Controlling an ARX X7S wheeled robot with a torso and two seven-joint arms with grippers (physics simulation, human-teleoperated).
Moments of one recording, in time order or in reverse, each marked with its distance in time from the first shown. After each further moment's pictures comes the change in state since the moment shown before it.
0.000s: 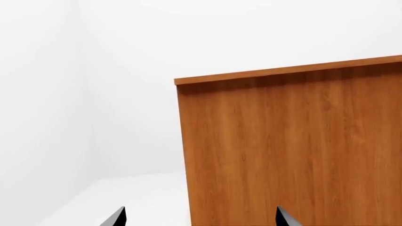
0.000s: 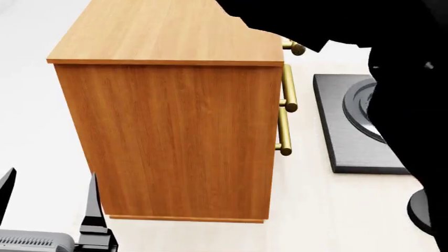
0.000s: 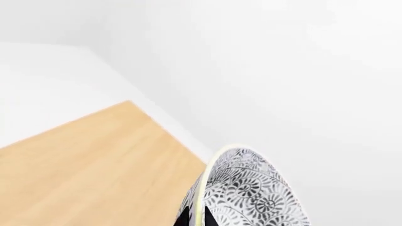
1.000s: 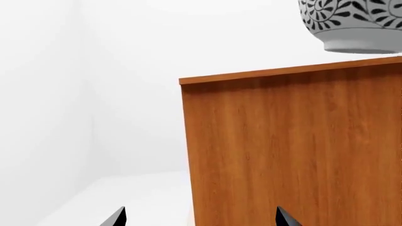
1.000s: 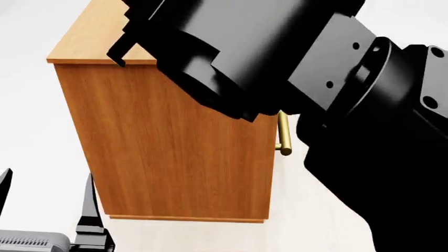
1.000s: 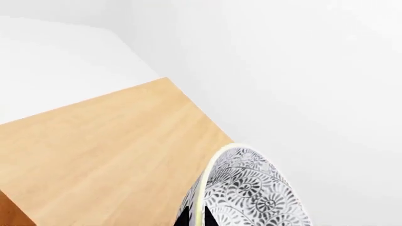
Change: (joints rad) left arm 0.003 -0.014 -0.004 0.008 -0.014 0.001 -0.010; right arm -0.170 -0.063 -0.099 -0.006 -0.048 -0.109 0.018
